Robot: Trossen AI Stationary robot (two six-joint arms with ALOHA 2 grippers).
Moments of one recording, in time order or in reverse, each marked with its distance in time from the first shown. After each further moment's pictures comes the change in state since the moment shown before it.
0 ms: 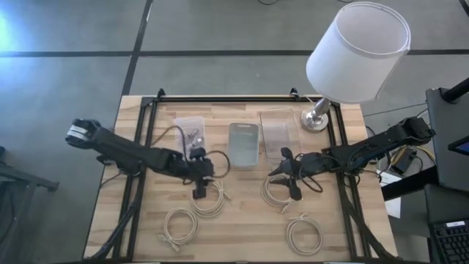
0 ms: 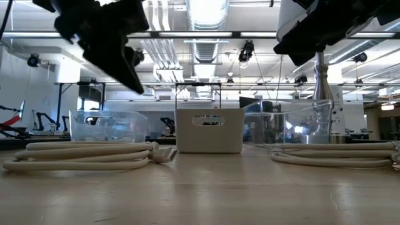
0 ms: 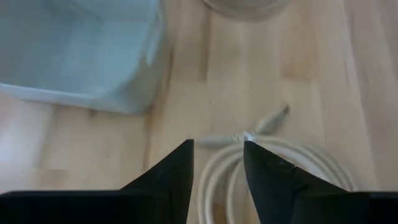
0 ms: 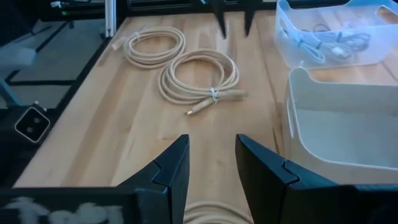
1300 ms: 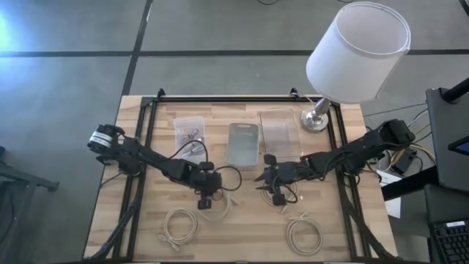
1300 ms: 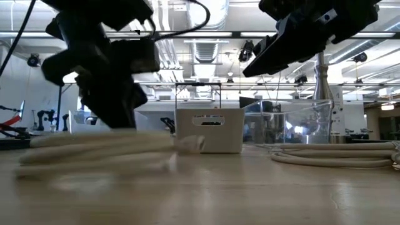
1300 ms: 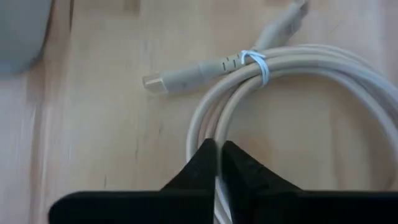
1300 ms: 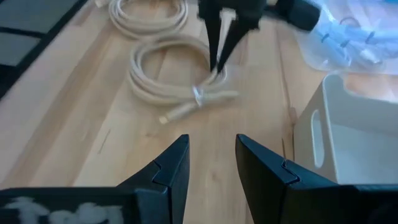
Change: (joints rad) left arm -0.015 0.272 0.008 0.125 0.160 -0.028; right arm 0.000 0.331 0.163 0.044 0.007 -0.146
